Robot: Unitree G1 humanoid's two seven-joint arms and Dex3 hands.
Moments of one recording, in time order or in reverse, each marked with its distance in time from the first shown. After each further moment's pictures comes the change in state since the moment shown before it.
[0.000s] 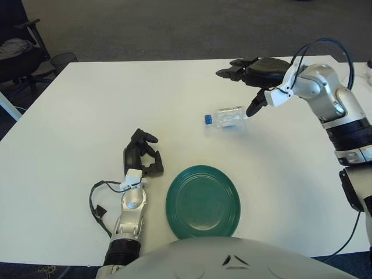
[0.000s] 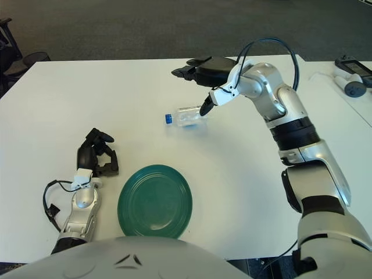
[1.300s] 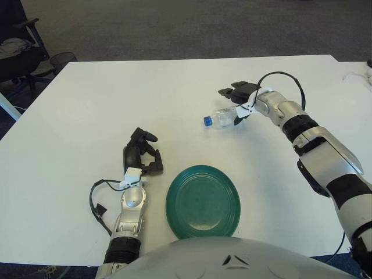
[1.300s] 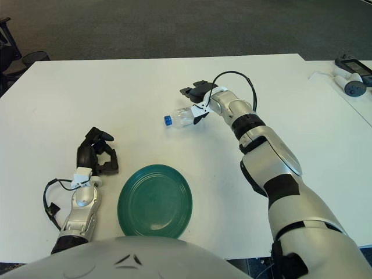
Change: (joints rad) left arm -0.008 0.000 0.007 0.004 -0.017 -0.002 -0.015; right arm -0.140 0.254 0.298 0.709 -0.252 0.091 -0.405
